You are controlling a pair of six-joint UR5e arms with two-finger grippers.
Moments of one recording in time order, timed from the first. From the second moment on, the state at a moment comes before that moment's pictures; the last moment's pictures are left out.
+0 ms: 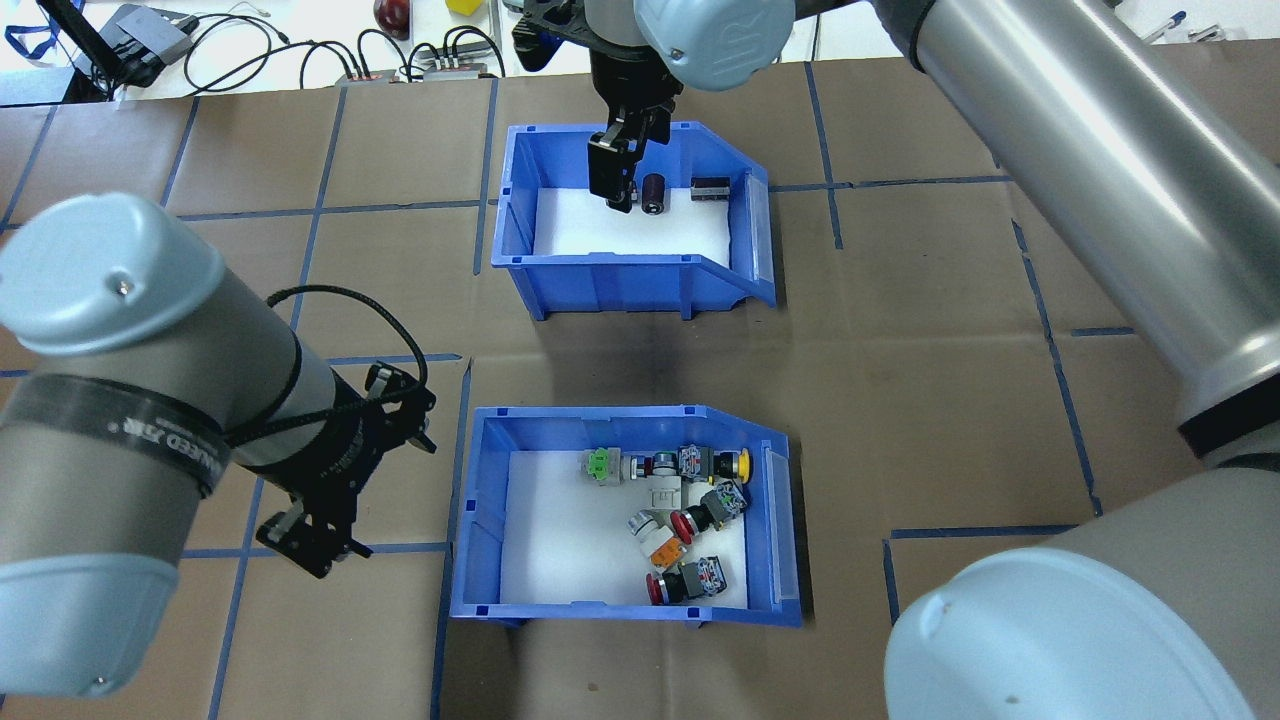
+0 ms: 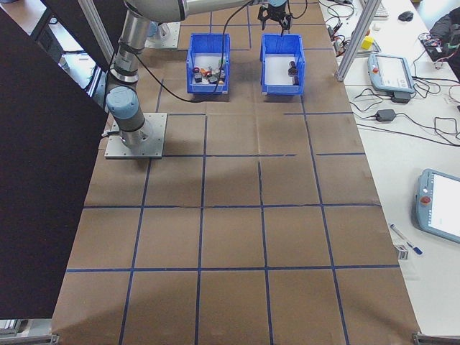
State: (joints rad) left arm -1.70 -1.20 -2.09 -1.50 1.53 -1.32; right arm 1.94 -1.03 1.05 -1.59 -1.53 -0.83
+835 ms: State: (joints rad) left arm -1.95 -1.19 -2.26 -1.31 1.51 -1.84; right arm 2.01 -0.93 1.11 -1.69 -1.57 -1.07
